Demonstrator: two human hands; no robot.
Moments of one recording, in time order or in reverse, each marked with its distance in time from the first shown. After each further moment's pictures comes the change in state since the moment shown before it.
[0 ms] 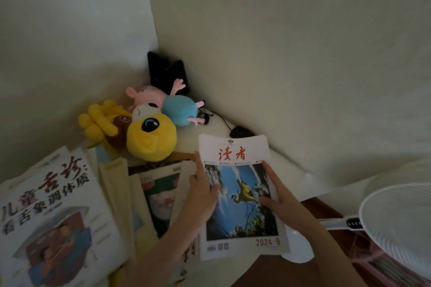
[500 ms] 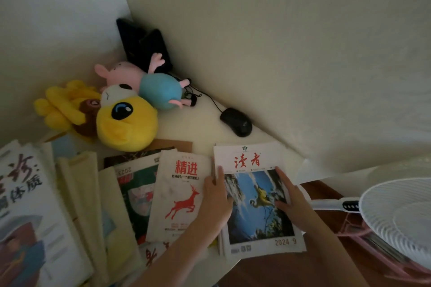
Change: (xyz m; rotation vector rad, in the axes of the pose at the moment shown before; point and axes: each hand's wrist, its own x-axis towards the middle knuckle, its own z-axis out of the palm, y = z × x) left_hand 0.017 -0.006 0.088 0.331 -0.206 -0.060; right_hand 0.009 0.105 -0.037 -0.350 0.119 0.324
